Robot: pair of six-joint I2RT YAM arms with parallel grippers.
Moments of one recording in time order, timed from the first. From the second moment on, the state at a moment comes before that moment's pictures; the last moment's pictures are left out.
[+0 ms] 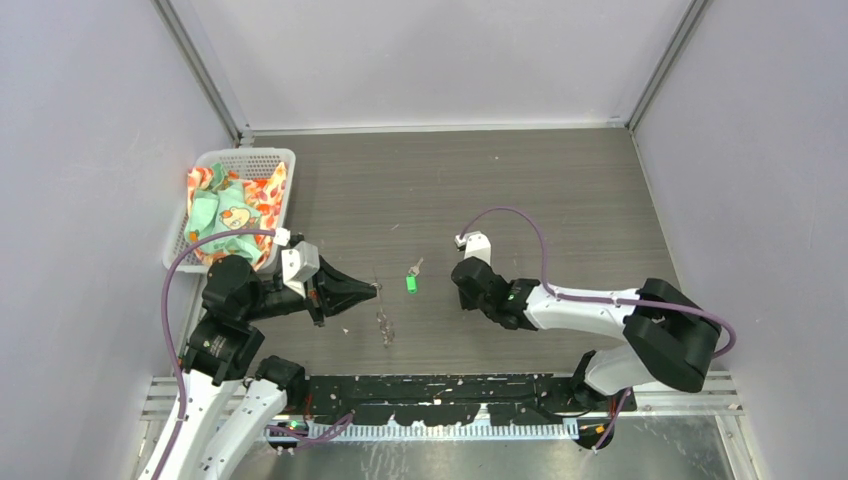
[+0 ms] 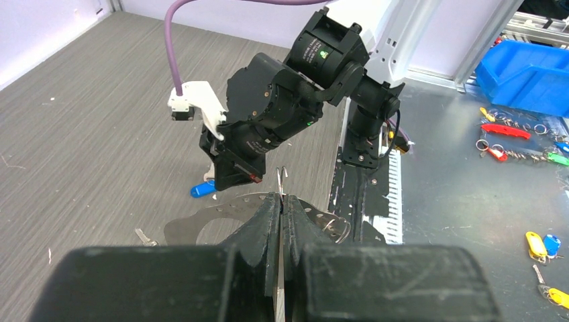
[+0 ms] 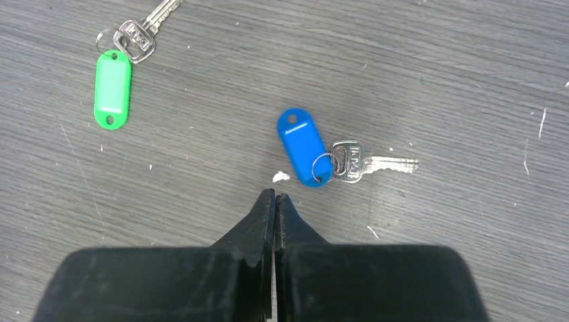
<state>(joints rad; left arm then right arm) -0.36 0.48 0.76 -0.31 0.97 -0.08 0.97 1.41 0.65 -0.07 0.44 0.54</state>
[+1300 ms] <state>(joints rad) -0.36 0.46 0.76 -0.31 0.97 -0.11 0.98 1.51 0.61 0.04 0.59 0.52</state>
